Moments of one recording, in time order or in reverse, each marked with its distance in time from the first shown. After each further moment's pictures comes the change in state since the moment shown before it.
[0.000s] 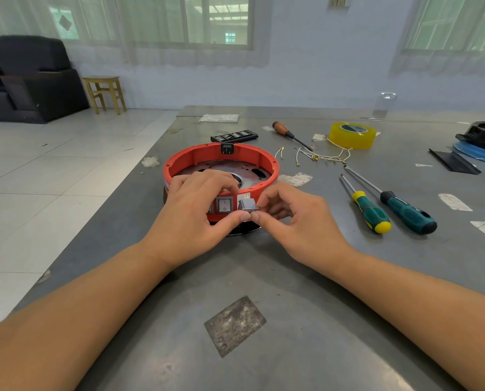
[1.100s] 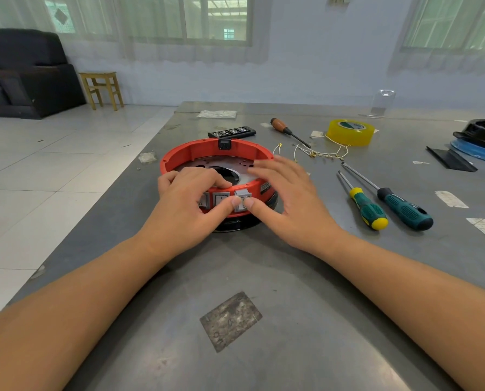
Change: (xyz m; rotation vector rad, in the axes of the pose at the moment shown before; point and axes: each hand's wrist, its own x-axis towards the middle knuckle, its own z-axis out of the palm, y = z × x) left_hand 0.003 0.000 0.001 -0.031 0.025 -0.155; right_hand 0.020 0.012 -0.003 -0.436 -0.067 -0.003
